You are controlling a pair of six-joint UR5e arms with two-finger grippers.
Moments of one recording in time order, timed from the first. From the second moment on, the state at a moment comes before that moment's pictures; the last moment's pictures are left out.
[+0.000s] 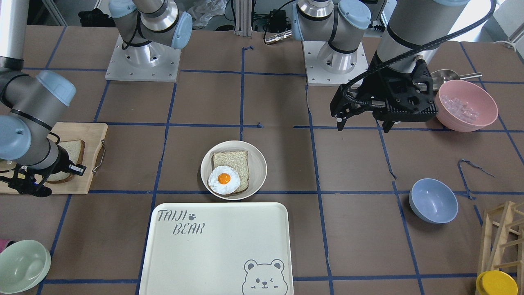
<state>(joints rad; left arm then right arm) -1.58 -1.67 -1.45 -1.53 1.59 0.02 1.21 -1.20 1.90 -2.11 -1.78 -0.05</state>
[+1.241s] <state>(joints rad) -1.57 -1.68 -1.45 -1.52 1.59 0.02 1.38 -1.29 1.51 -1.54 -1.69 0.28</state>
